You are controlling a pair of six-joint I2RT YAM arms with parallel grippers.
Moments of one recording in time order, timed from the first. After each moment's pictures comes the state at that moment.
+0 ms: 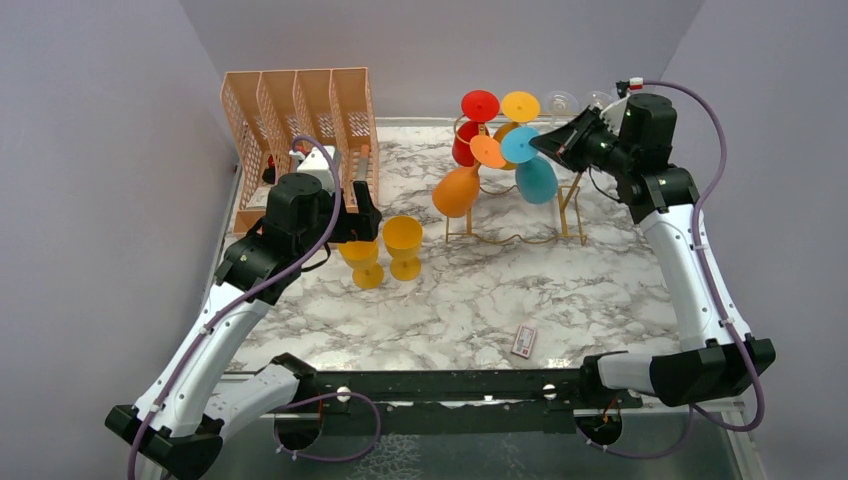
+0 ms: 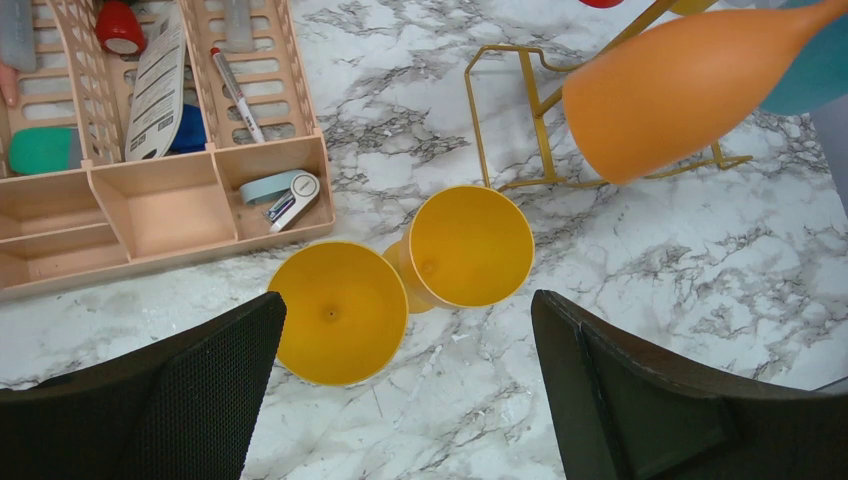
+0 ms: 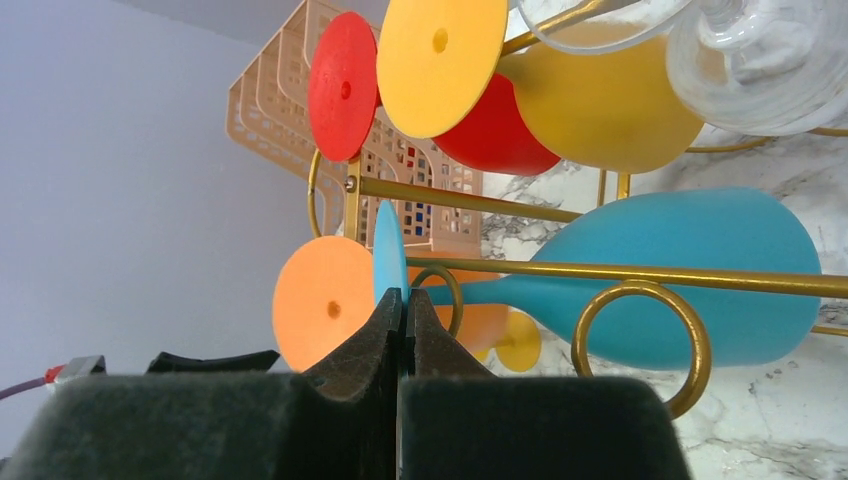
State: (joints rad) left arm -0.50 0.94 1.16 -0.68 -0.10 -0.36; right arm 0.14 1.30 1.47 -0.51 -0.40 0.79
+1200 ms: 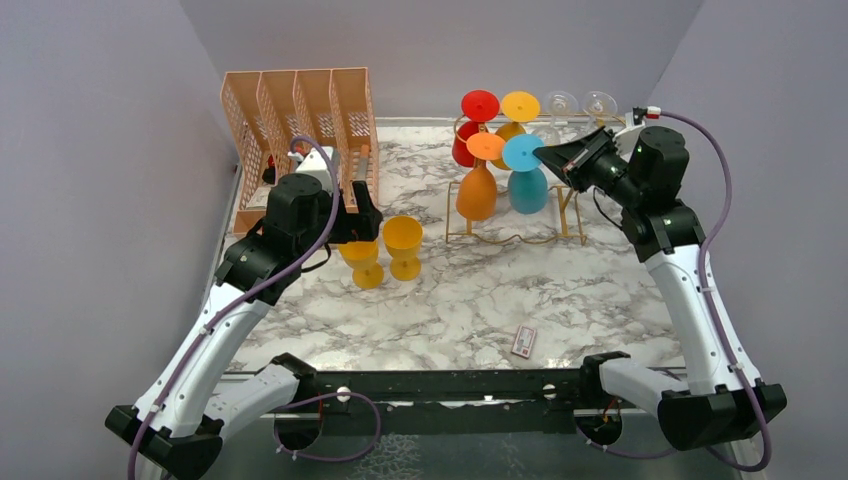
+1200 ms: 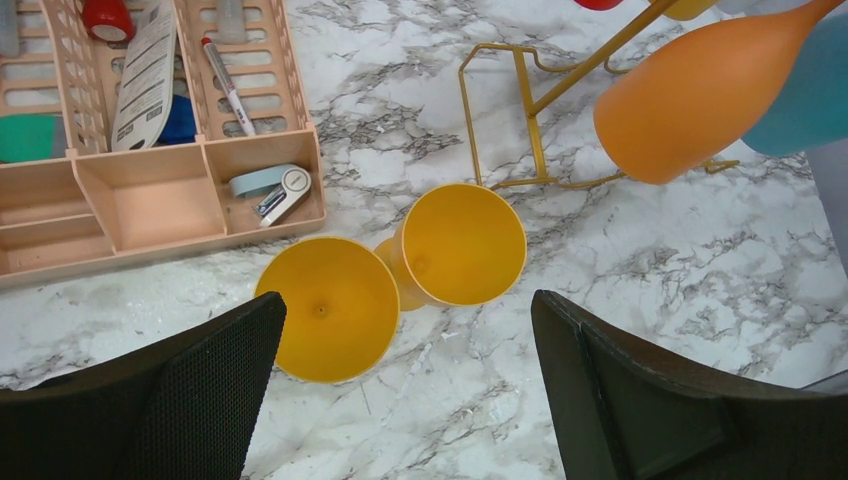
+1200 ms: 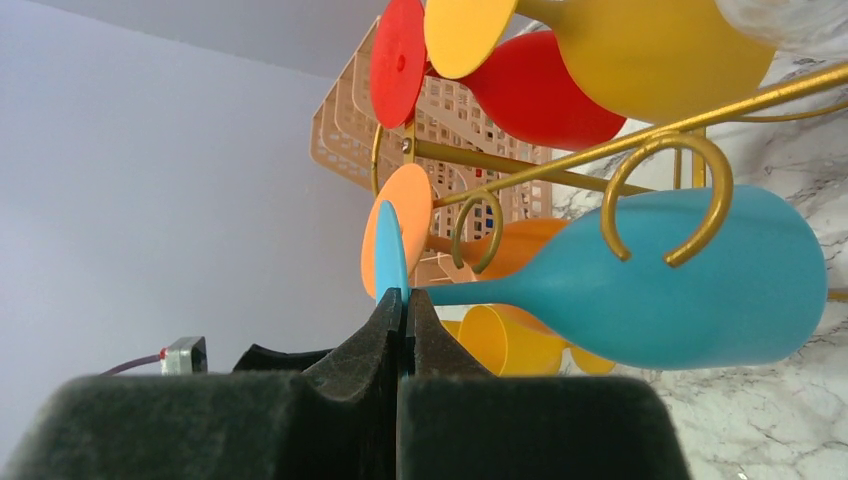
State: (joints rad) left arm -0.50 0.94 1.16 -0.69 -0.10 -0.39; right arm 0.14 1.10 1.25 -0.34 -0.38 1.01
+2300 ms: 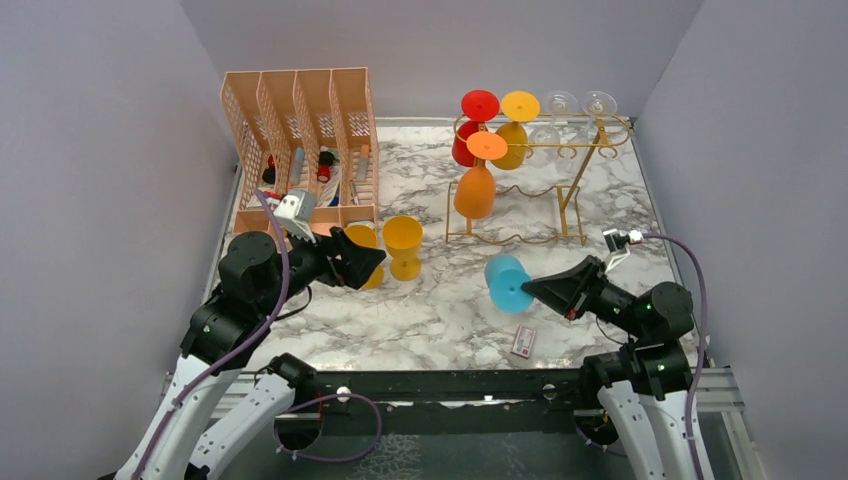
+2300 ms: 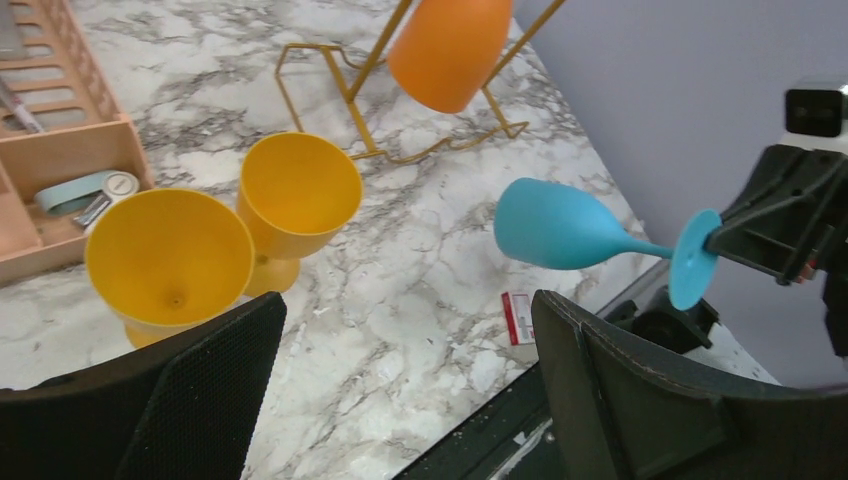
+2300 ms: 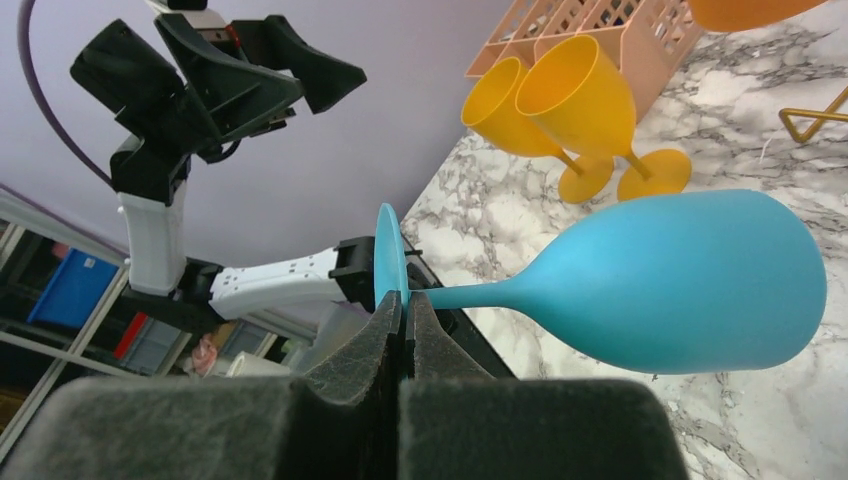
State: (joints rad) left arm -0.50 0.59 0.96 -0.60 0.19 -0.47; right arm 0.14 0.23 0.49 -0.15 -0.83 0.89
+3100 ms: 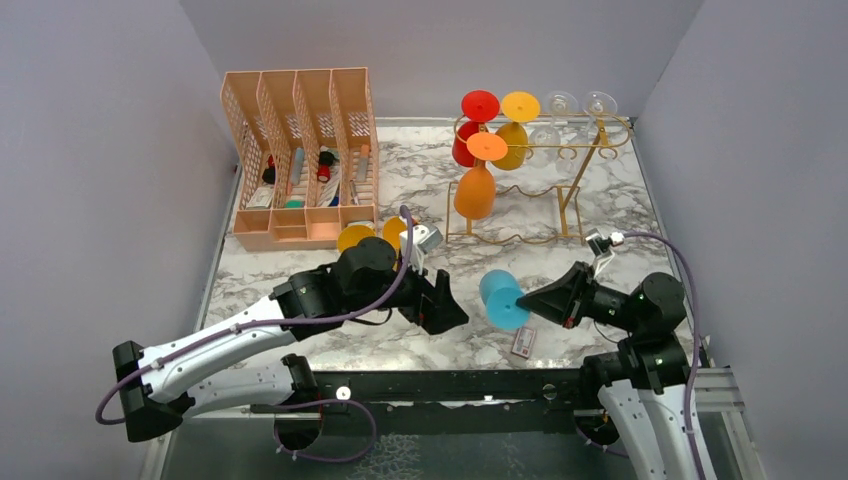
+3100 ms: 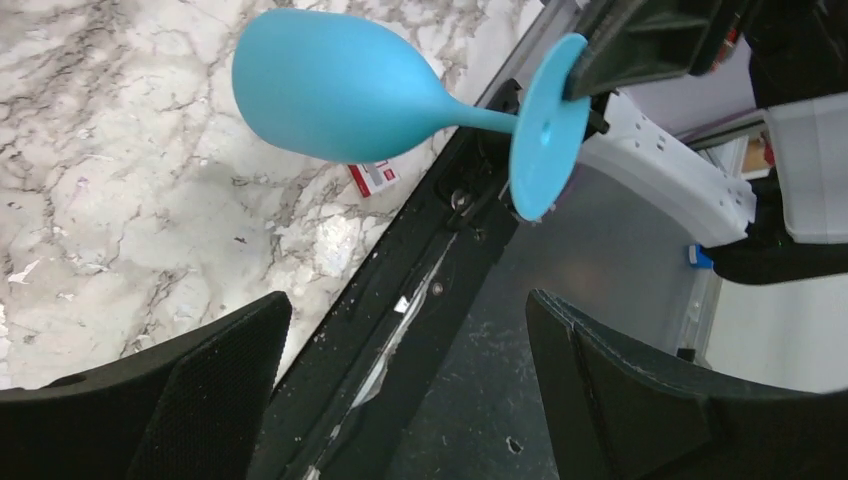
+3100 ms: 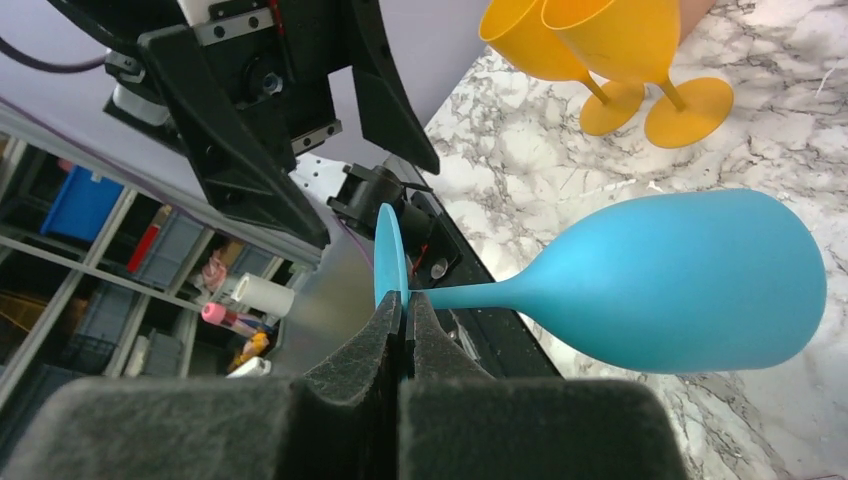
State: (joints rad) left arm -1.05 0.93 0.92 -0.40 0.22 -0.58; right arm 0.14 0.28 0.48 -0.23 -1.02 0.79
